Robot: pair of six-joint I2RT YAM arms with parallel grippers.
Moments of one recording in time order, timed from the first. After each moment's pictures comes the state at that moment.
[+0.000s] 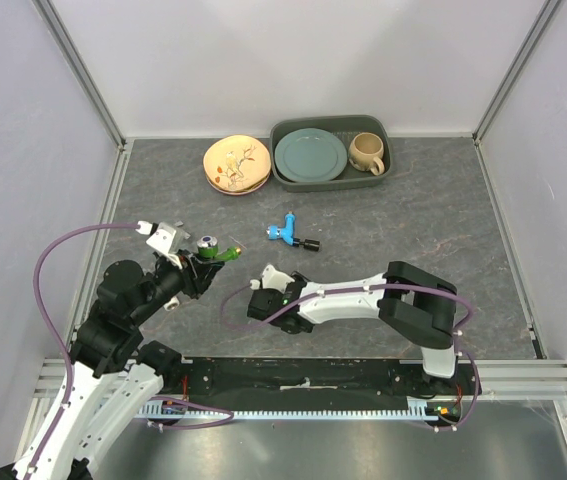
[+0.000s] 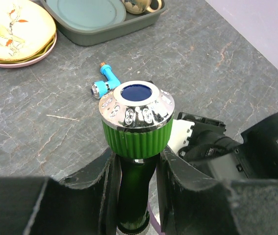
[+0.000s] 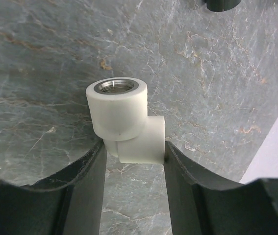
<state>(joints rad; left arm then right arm) -0.44 0.40 0.70 -0.49 0.21 -0.20 1.25 1.91 1.17 -0.74 0.78 0.33</state>
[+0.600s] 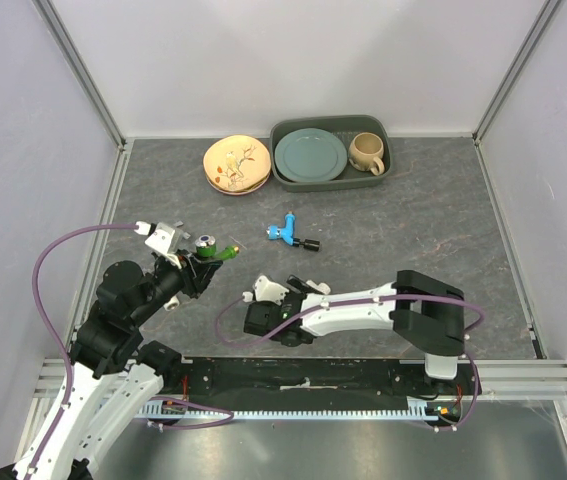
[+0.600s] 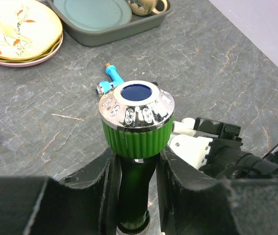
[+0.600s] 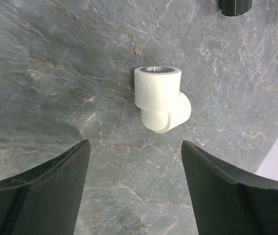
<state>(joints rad) -0.44 0.40 0.70 -0.49 0.18 -0.20 1.36 1.88 1.18 -0.78 0.78 0.35</state>
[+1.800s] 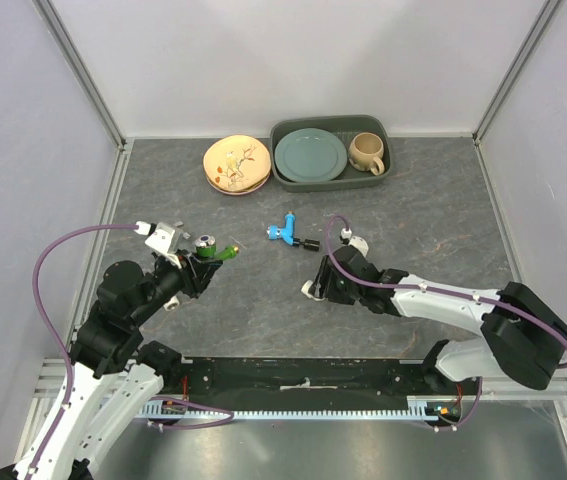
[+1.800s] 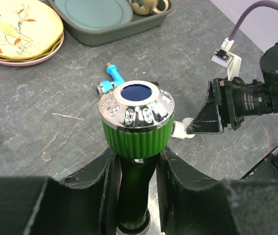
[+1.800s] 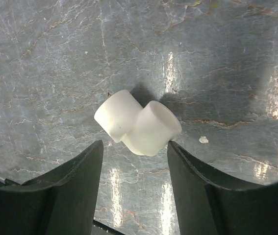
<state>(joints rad) -0.44 0.40 0.70 -0.49 0.19 -0.20 0.86 1.33 0.62 -0.14 0.15 0.97</state>
